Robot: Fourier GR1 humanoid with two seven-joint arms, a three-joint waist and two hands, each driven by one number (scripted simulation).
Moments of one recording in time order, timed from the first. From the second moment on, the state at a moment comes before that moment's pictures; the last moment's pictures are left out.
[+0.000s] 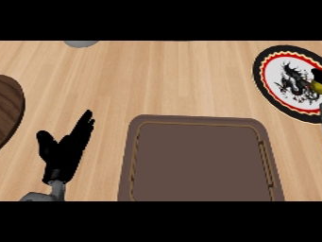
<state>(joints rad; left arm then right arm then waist) -0.02 0.23 -0.20 -1.46 0.25 0.14 0.17 -0.78 -0.37 -0.75 -0.56 0.80 -1.06 0.21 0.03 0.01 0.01</state>
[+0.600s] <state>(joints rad) 0.02 0.22 -0.18 -1.47 0.23 0.15 0.16 -0.55 -0.23 -0.79 -0.89 0.35 -0.80 -0.14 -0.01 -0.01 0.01</state>
